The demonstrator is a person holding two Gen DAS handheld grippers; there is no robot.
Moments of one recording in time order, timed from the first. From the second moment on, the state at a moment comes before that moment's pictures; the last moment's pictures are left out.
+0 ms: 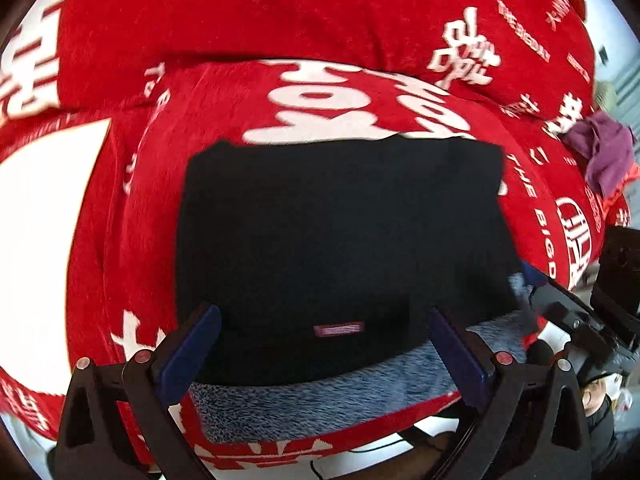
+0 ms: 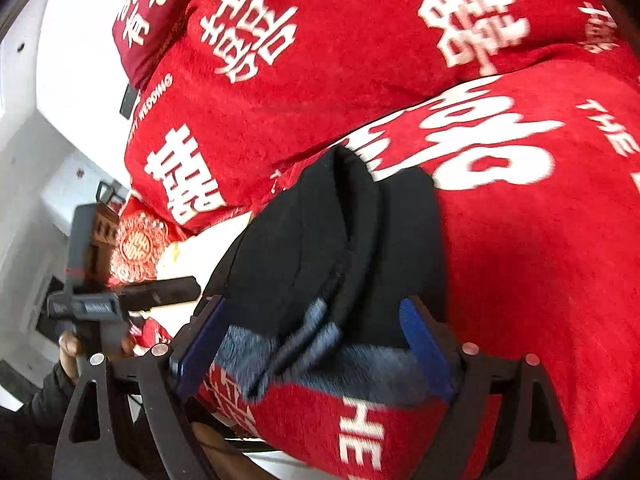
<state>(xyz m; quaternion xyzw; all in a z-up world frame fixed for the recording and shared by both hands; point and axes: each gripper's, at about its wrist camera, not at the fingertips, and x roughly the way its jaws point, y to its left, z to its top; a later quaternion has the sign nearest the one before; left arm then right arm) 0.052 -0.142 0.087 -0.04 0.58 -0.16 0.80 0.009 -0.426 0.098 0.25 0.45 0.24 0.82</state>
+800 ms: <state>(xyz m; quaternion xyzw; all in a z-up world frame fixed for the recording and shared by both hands) 0.030 -0.162 0.089 0.00 0.54 -0.20 0.82 0.033 -0.406 0.123 0.15 0.46 0.09 0.87</state>
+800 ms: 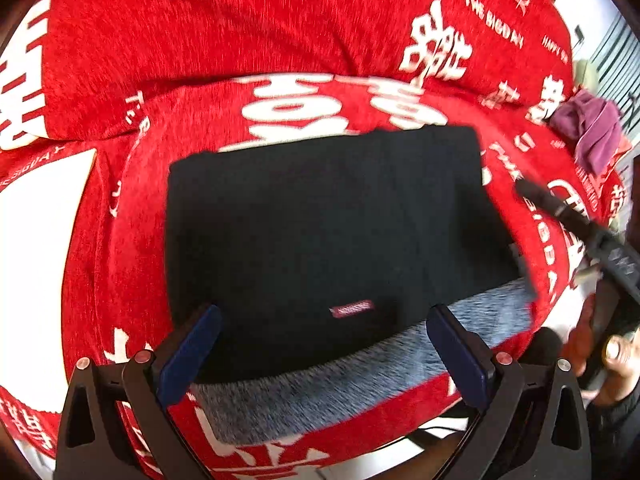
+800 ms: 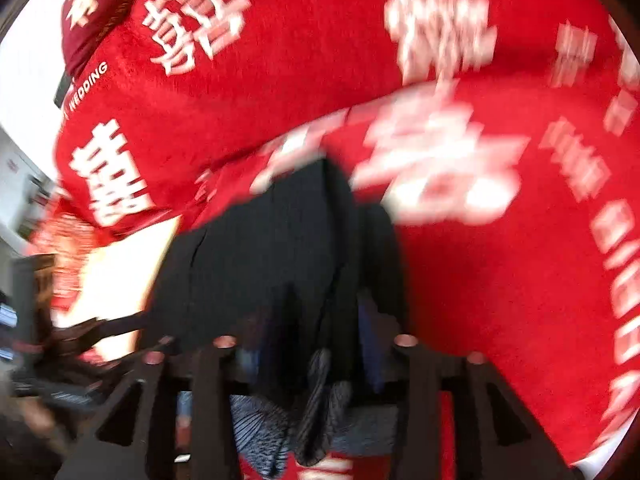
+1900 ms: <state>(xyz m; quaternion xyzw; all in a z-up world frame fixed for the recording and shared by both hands) 0.010 -0.139 0.088 -0.02 0.51 -0.21 0.83 -0.020 -0.354 0.128 -0.01 0.49 0.17 0.85</state>
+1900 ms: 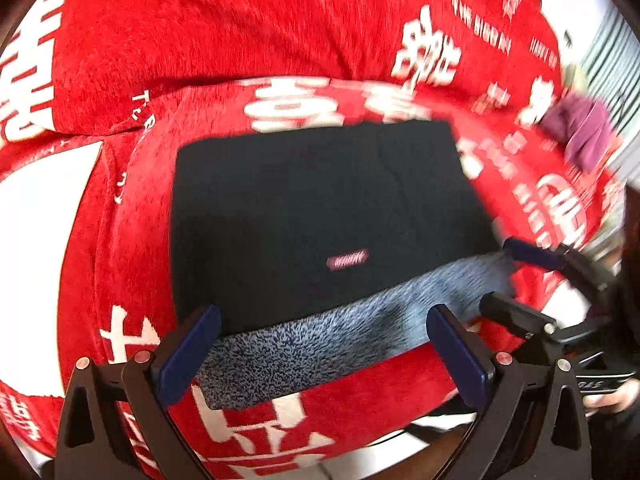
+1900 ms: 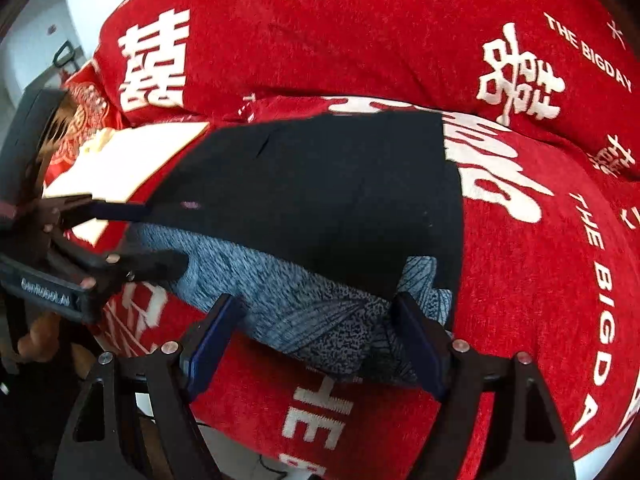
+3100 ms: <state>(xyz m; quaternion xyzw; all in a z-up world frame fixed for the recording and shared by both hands) 0.007 -0.110 0.055 -0.03 0.56 -0.17 0.81 0.069 -0.283 0.139 -0.12 0.49 0.14 0.85</state>
